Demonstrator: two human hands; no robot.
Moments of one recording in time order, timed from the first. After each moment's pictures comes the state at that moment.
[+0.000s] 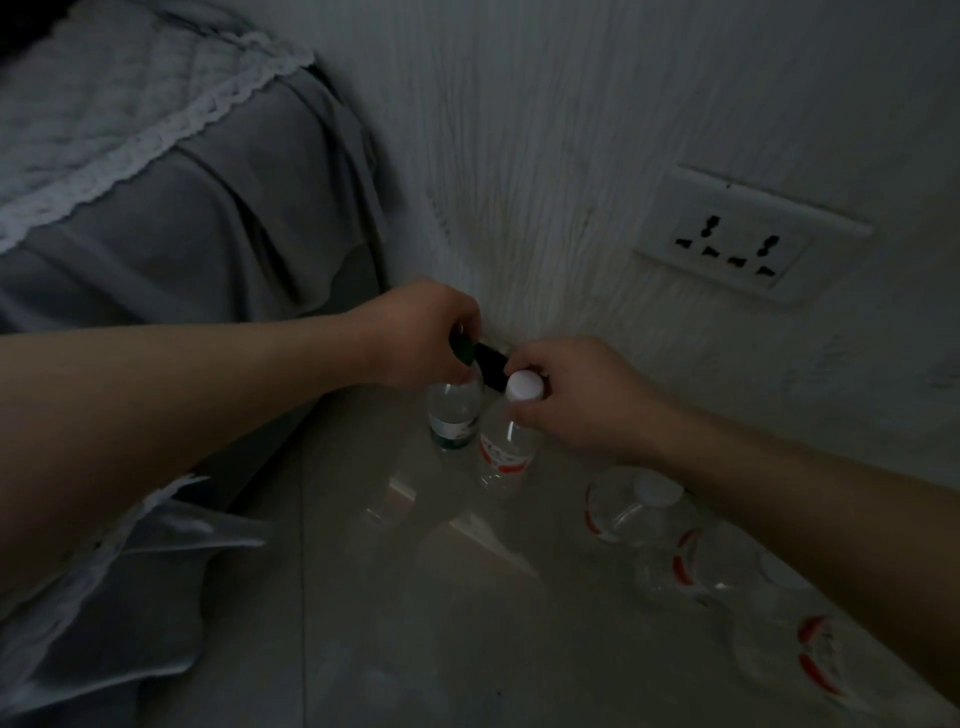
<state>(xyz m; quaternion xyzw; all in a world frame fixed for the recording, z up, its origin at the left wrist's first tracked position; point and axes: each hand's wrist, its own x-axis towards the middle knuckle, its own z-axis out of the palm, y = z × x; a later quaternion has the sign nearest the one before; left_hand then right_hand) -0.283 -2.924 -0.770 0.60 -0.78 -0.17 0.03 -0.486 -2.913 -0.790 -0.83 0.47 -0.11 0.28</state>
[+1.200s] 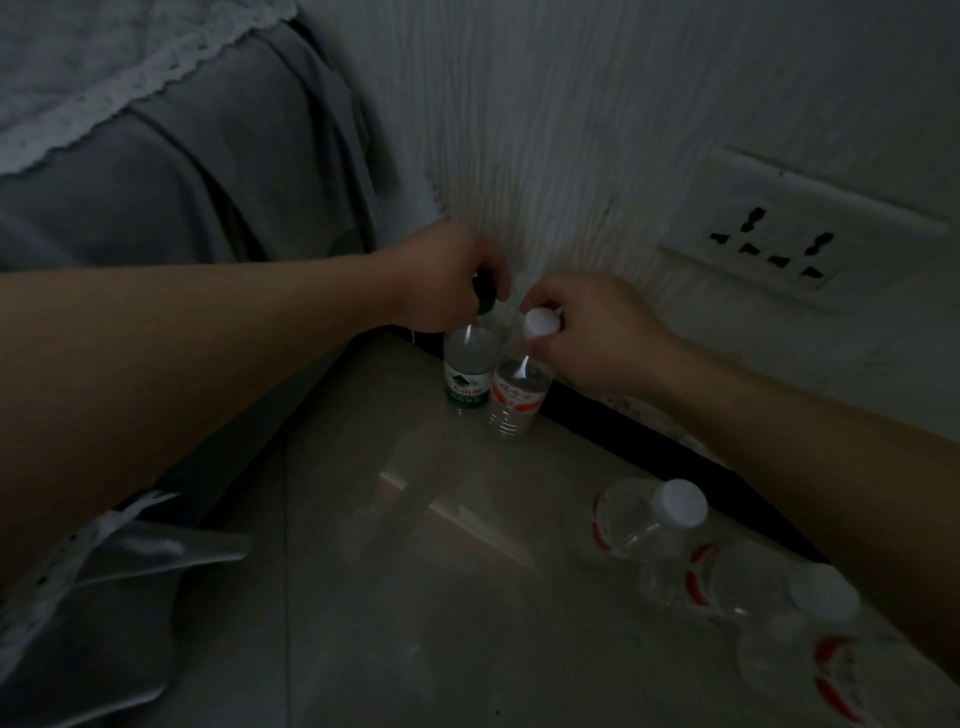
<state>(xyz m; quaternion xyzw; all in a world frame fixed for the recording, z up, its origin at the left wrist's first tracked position) -0.286 -2.978 -0.770 0.57 -0.80 -0.20 0.08 -0.476 -2.966 -0.787 -0.83 0.51 -0.13 0.20</state>
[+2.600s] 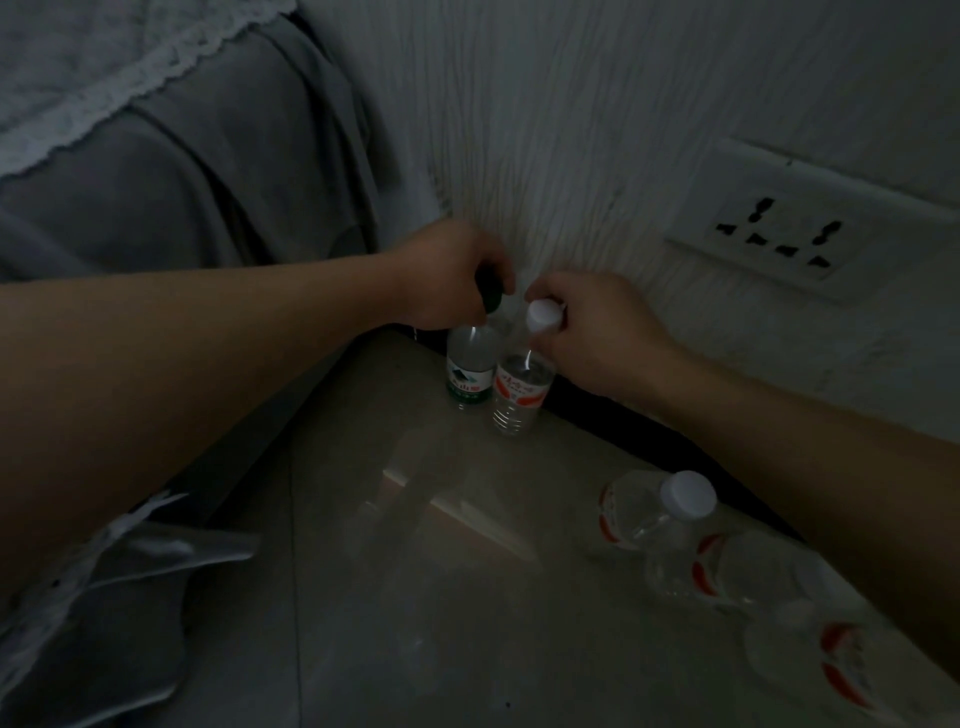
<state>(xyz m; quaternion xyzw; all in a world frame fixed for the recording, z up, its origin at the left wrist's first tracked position) -0.287 -2.976 -0.773 0.57 -0.79 -0.21 0.08 -0.477 -2.964 -0.802 -0.82 0.51 -0.16 0.19</state>
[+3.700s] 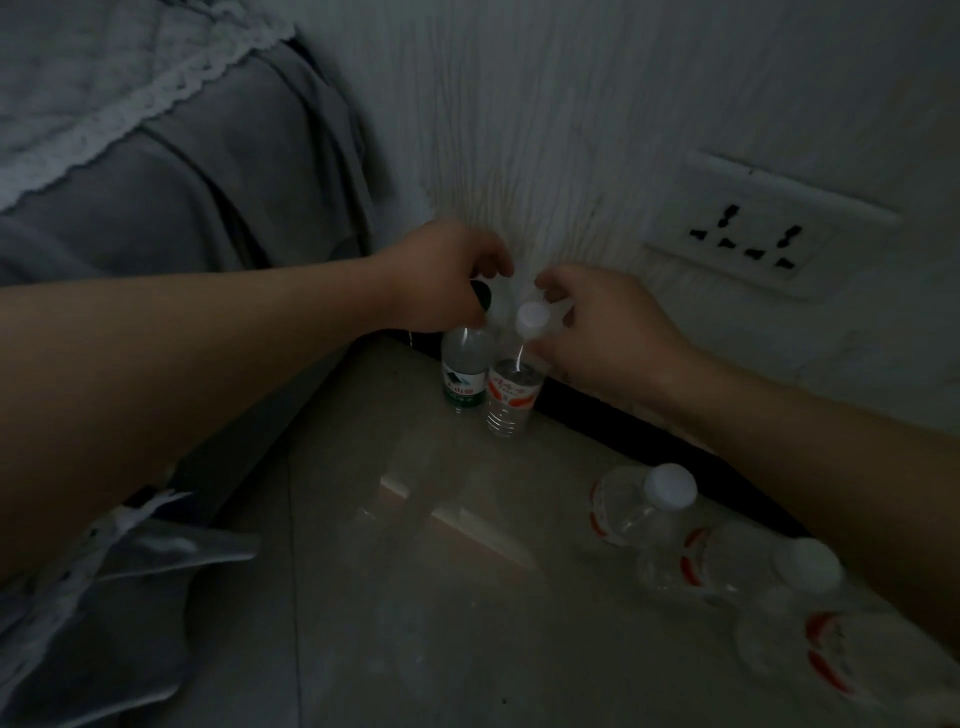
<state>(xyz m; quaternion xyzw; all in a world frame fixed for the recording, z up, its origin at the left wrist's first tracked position) -0.292 -2.964 -0.758 0.59 -0.77 -0.21 0.09 -0.485 -2.950 -0.779 -0.81 0.54 -0.15 0.19</state>
